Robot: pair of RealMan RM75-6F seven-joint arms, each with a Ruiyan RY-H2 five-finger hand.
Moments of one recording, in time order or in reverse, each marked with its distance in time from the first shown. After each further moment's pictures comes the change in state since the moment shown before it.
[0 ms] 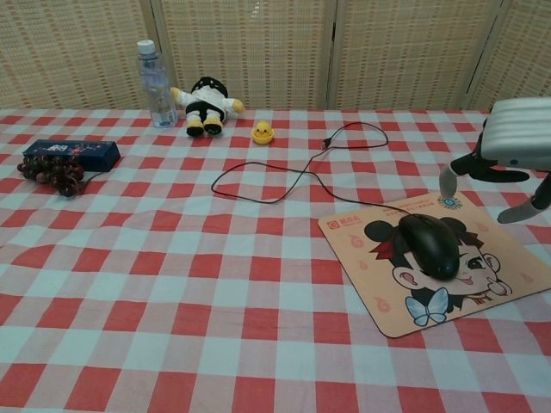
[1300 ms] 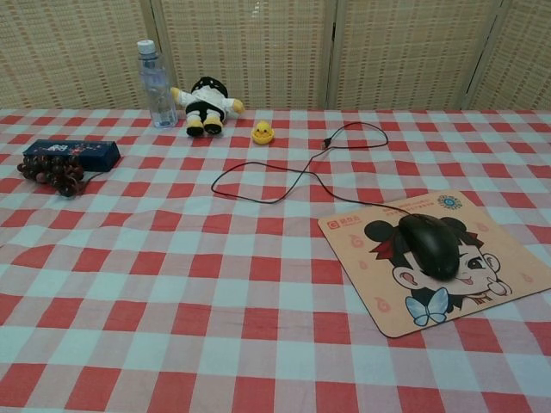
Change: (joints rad) left arm 0.000 0.013 0.053 -0.014 0.158 0.049 -0.100; right arm -0.622 0.251 0.312 -0.732 0.545 0.243 -0.401
